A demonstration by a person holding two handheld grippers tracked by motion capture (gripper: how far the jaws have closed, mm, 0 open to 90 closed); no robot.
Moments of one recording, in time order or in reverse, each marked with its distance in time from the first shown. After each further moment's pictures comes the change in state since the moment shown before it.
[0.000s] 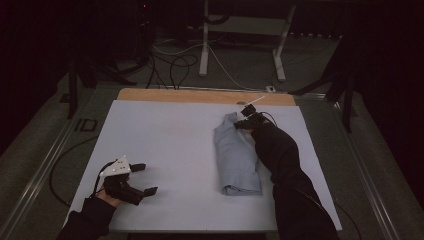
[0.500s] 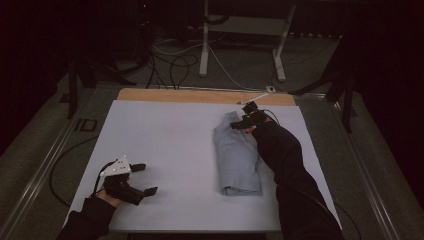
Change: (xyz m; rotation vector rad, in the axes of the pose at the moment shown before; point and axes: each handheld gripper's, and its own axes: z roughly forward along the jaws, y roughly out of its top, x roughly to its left) left arm 0.000 0.000 0.000 0.003 -0.001 0.003; right arm 0.007 0.008 -0.023 -0.058 0.019 0.017
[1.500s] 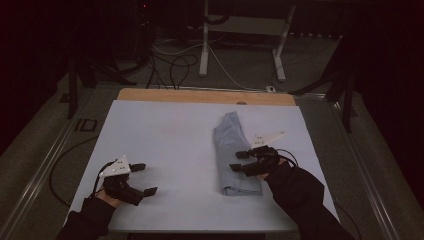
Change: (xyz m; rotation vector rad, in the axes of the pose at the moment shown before) left arm -0.002 0.001 -0.002 -0.004 -0.001 0.012; right arm 0.121 -0.091 -0.107 -0.134 0.301 -0.219
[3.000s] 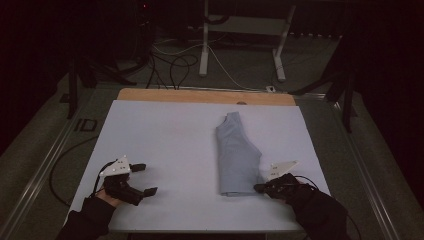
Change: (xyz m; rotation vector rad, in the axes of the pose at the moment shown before) left arm 0.002 -0.001 0.001 0.002 -0.011 -0.010; right arm 0.006 -0.084 -0.020 0.197 -0.046 -0.085
